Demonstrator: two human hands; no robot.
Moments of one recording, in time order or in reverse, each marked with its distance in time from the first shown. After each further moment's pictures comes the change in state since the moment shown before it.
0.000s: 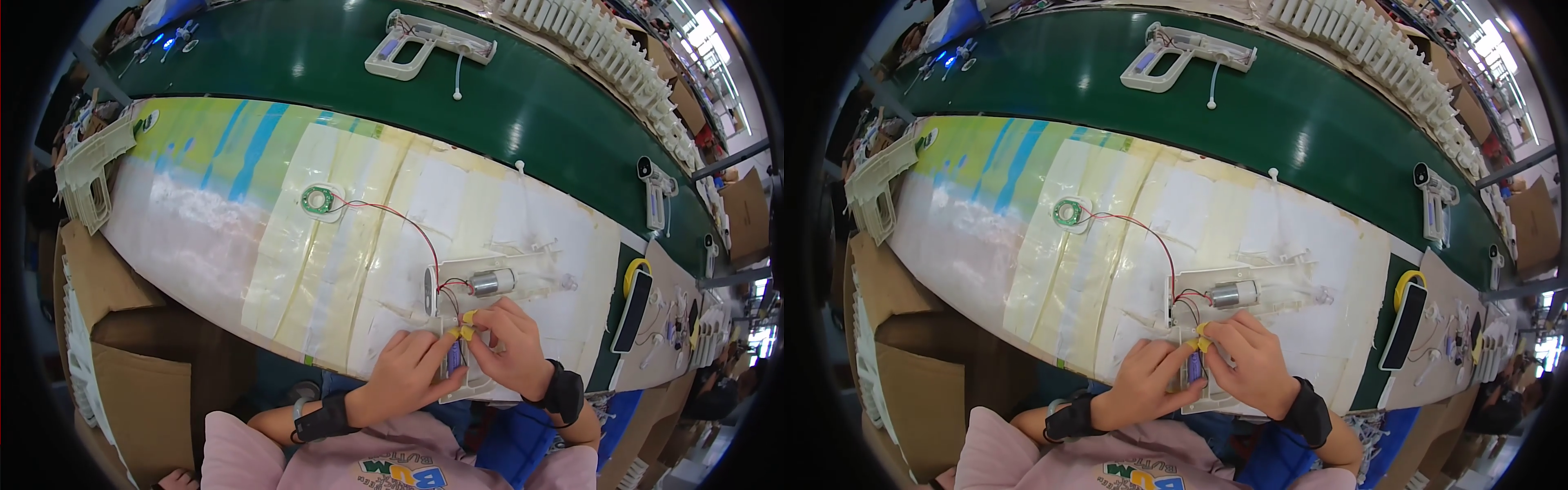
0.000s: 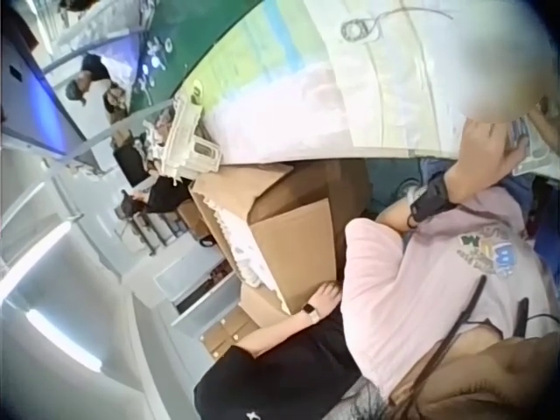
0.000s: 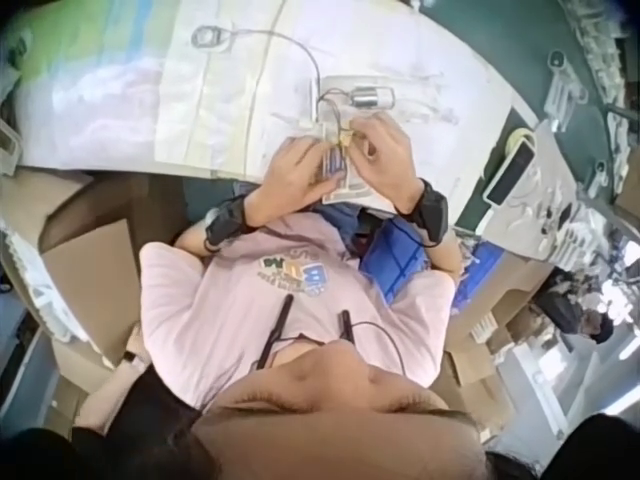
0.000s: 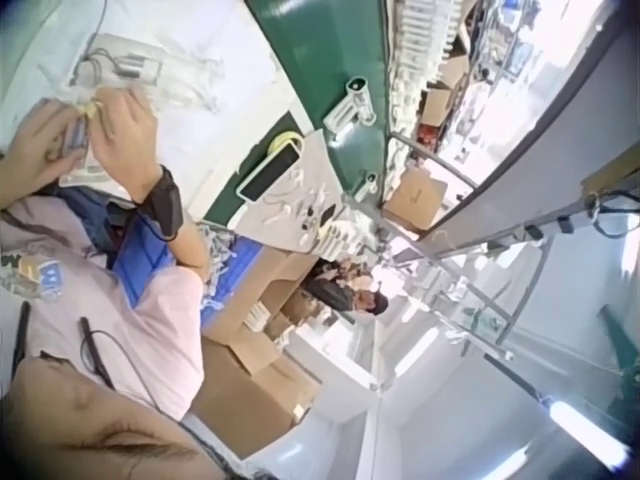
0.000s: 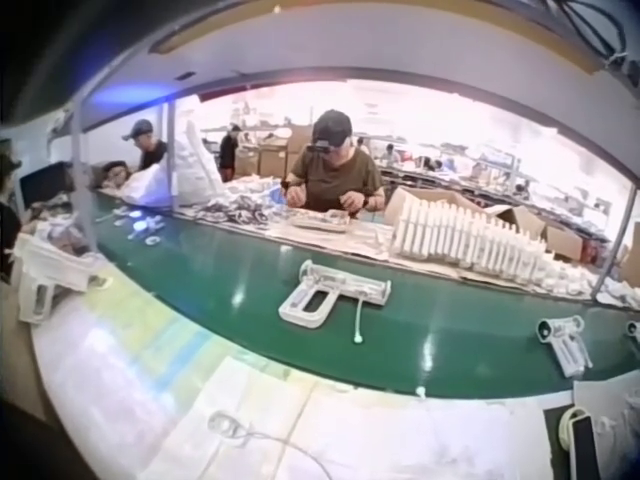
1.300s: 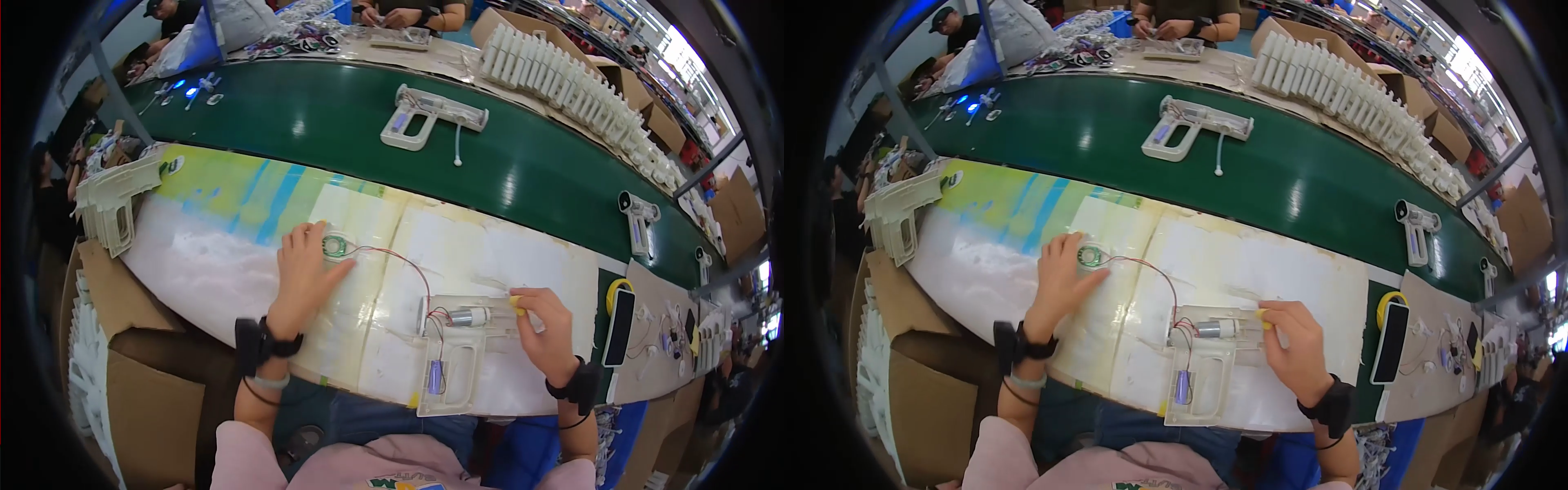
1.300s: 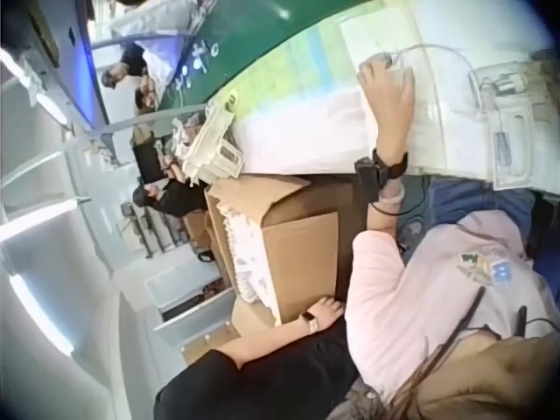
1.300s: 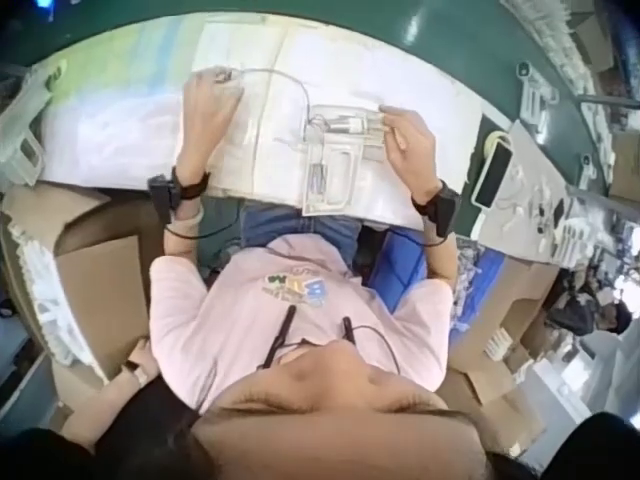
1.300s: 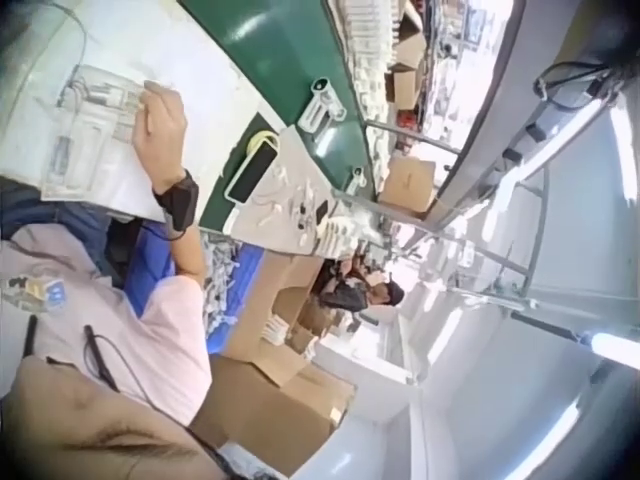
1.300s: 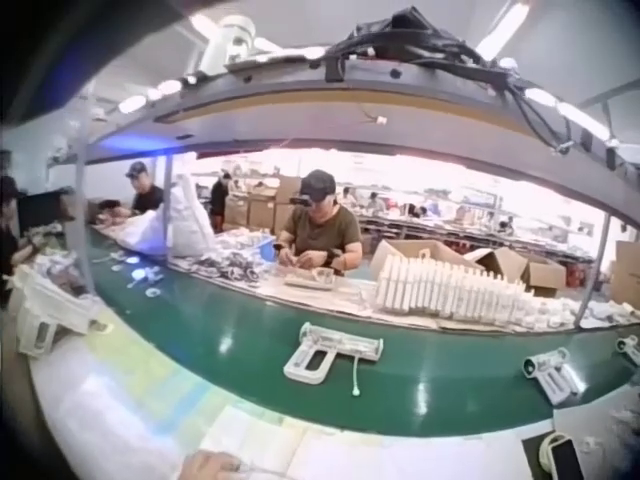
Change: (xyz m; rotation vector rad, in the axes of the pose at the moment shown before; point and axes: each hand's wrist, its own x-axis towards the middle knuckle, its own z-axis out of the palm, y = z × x) left_hand 0.071 -0.122 -0.121 0.605 0.159 -0.238; right_hand 0.011 0.002 -0.053 -0.229 0.267 -0.017
